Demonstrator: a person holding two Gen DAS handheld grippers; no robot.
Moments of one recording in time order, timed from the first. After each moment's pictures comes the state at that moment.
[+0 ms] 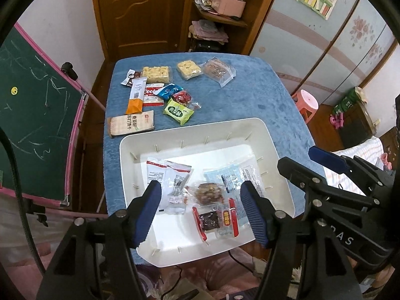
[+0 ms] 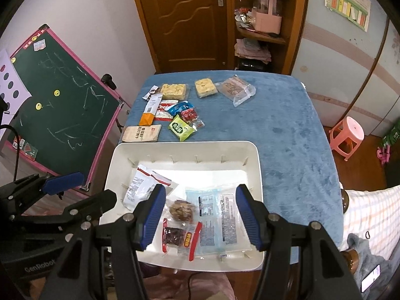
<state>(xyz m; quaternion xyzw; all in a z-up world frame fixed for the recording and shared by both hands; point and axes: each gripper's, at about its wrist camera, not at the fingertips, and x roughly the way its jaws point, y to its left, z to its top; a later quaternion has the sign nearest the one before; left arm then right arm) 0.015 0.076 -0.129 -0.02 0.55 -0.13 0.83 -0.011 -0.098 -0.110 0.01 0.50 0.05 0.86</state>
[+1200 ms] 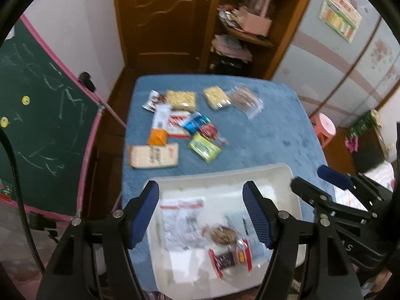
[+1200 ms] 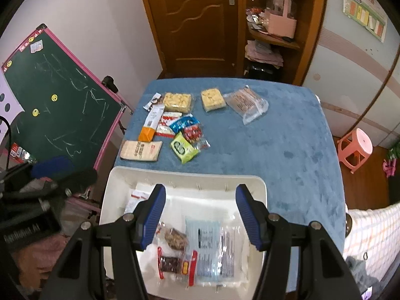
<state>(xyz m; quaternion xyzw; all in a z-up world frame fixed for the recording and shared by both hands) 0.096 0.107 -0.117 -0.03 0.52 -0.07 0.85 0.067 -0.097 -0.111 0.00 0.51 0.08 0.86</state>
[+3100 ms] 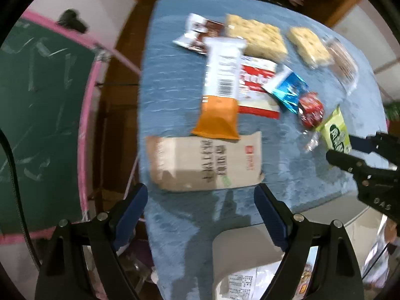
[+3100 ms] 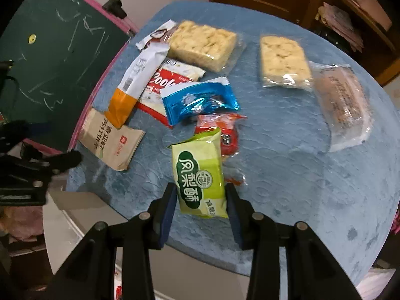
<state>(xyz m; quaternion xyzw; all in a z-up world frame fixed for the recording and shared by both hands) 0.252 0.175 -0.317 0.00 0.69 -0.04 0.73 0.249 -0.053 -0.278 -0.08 0.65 0.22 0.73</state>
